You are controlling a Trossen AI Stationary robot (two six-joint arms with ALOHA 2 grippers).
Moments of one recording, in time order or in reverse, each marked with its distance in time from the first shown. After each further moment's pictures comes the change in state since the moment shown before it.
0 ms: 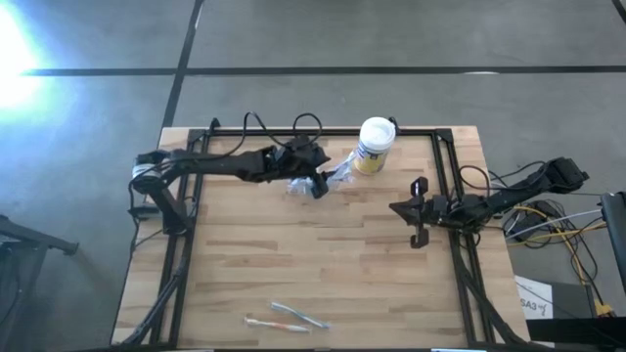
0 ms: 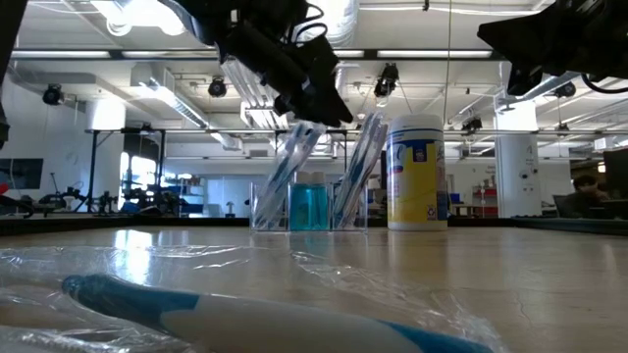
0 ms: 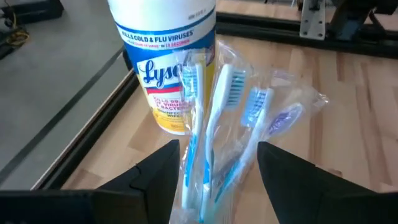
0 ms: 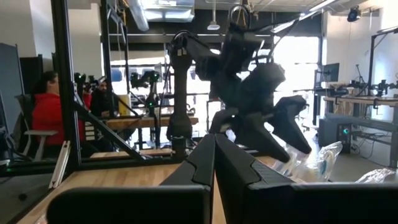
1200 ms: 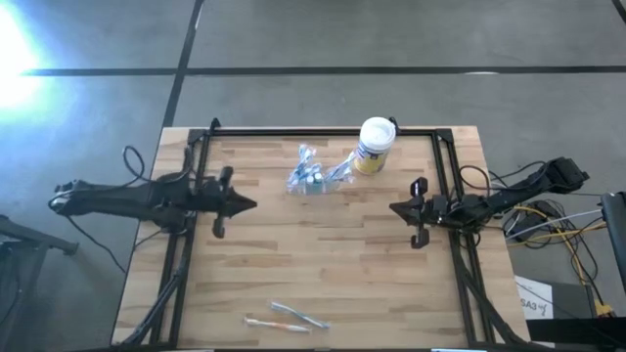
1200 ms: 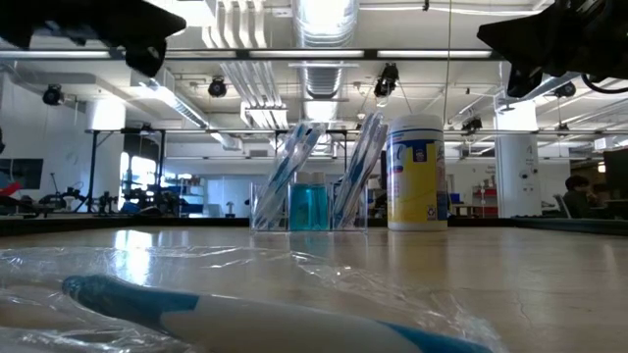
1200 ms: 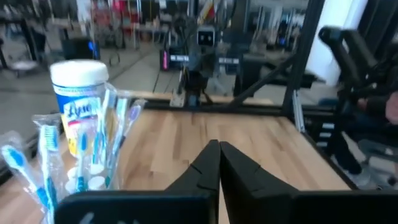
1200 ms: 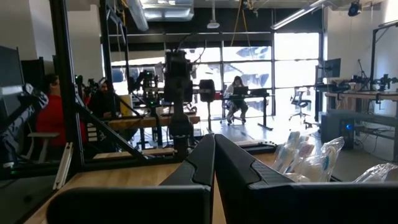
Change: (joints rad) left arm -0.255 -1.184 -0.812 0.076 0.149 -0.070; right arm 0.000 0.000 0.000 -0.006 0.000 0.027
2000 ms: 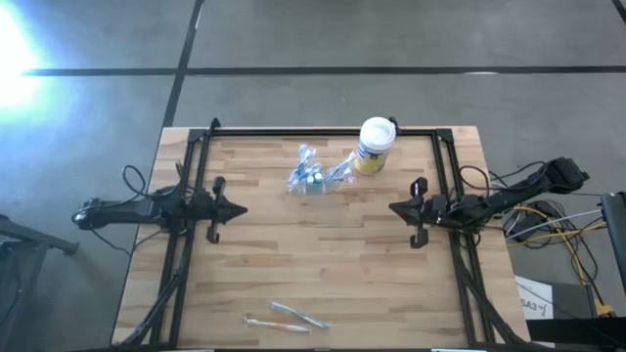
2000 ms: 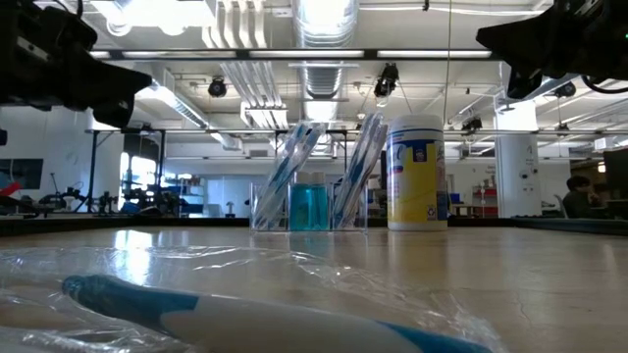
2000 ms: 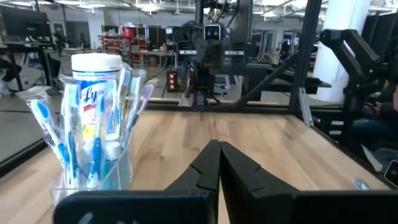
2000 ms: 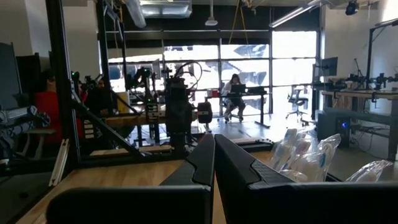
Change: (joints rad) left arm 0.004 -0.463 -0.384 -0.052 -0.020 0.035; right arm -0.001 0.002 0.000 -0.011 0.010 -0.004
